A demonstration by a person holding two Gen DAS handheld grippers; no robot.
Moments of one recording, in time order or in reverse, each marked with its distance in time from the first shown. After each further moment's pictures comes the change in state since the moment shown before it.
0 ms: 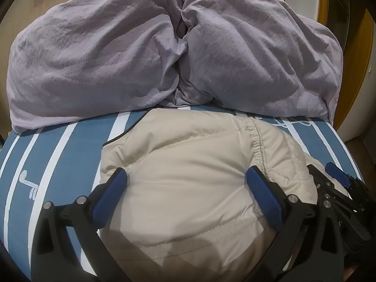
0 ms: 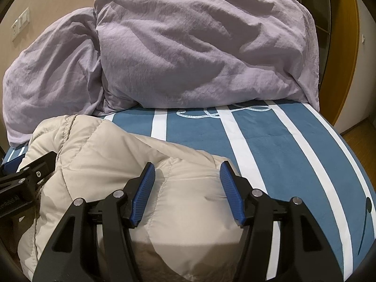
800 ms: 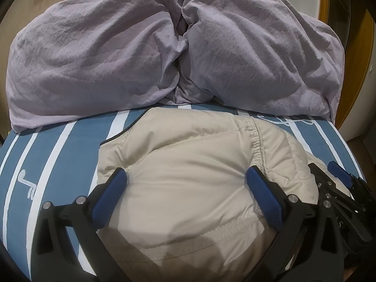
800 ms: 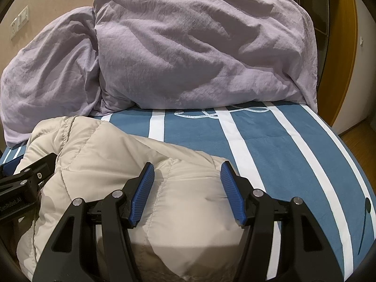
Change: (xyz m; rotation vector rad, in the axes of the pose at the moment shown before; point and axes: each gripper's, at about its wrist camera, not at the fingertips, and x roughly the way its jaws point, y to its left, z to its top) left arm 0.004 -0.001 -0.001 0.002 0.001 0.009; right arm 0.001 -0.002 -0.001 -0.004 -0.006 -0.004
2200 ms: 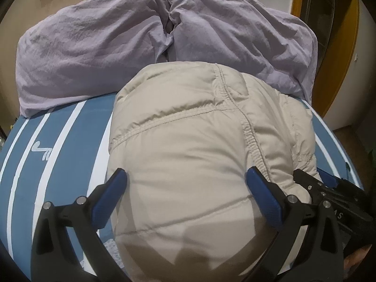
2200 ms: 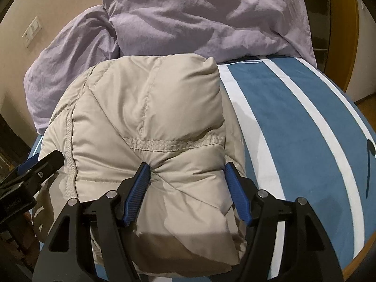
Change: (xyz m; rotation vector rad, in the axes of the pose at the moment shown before) left arm -0.093 -0.011 -0.064 0.025 0.029 -0.063; right arm -0.071 -0.033 -0.065 0.081 0.153 0.171
